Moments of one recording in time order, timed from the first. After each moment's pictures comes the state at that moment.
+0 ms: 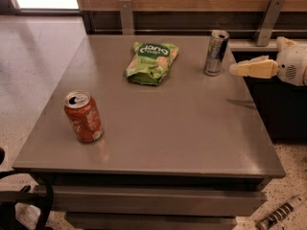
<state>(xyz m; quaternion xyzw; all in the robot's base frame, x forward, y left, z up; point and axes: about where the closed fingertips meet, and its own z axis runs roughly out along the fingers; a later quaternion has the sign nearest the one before) 0.630 -0.289 0.919 -0.25 0.75 0.13 0.60</state>
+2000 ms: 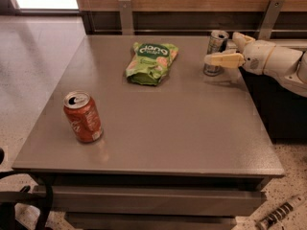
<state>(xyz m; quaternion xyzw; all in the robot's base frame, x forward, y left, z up) 0.719 -0.230 0.894 -0.31 0.67 0.25 0.63</state>
